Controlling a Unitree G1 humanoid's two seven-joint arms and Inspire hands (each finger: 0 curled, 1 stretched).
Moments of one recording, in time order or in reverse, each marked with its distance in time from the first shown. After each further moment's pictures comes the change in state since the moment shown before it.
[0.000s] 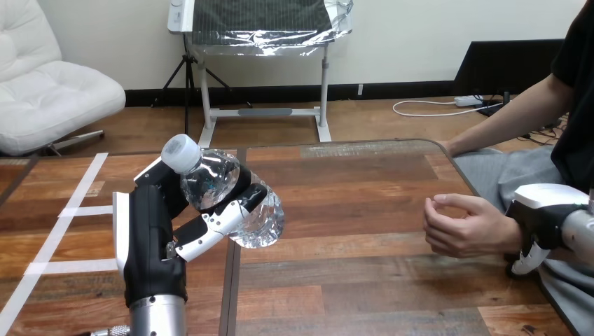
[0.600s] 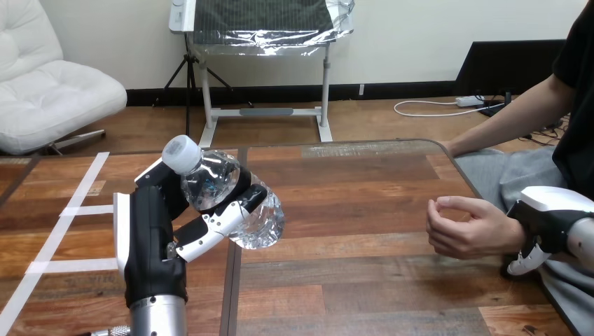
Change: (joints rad) left arm 0.001 0.000 0.000 0.000 0.013 0.007 0.002; right arm 0.061 -0.007 -0.064 -0.050 0.082 0.003 -0.011
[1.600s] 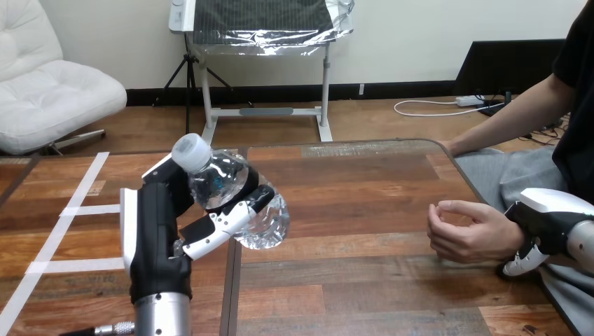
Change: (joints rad) left arm -0.014 0.001 -0.013 0.000 0.028 0.000 -0.009; right arm 0.027 0.001 -0.034 -0.035 0.021 -0.009 0.007
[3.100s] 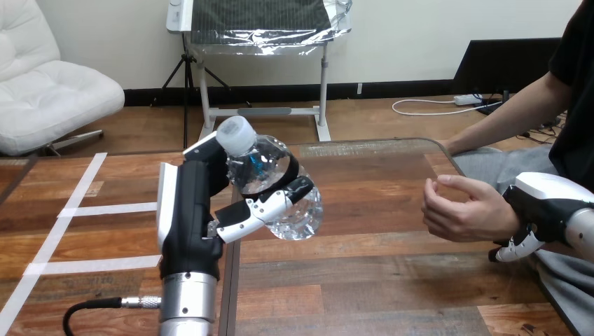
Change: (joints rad) left arm -0.068 0.007 -0.074 0.000 0.035 0.045 -0.031; right arm 0.021 -0.021 -0.039 -0.109 0.010 -0.002 0.017
